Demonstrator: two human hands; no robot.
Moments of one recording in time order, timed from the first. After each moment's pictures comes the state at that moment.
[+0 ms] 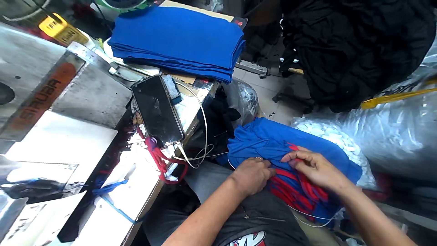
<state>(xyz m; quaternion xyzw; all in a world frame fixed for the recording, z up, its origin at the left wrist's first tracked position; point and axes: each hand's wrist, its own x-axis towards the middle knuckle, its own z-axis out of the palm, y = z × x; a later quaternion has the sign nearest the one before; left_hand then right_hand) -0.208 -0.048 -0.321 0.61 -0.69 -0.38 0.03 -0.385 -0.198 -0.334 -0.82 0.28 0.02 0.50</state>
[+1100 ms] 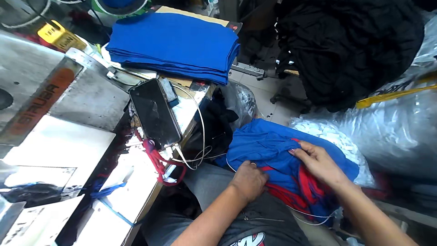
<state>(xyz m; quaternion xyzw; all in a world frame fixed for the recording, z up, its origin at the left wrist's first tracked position) -0.222 -0.046 -0.322 0.62 -0.65 -0.42 -0.09 -0.378 -0.201 -0.335 -0.79 0.36 -0.07 0.49</state>
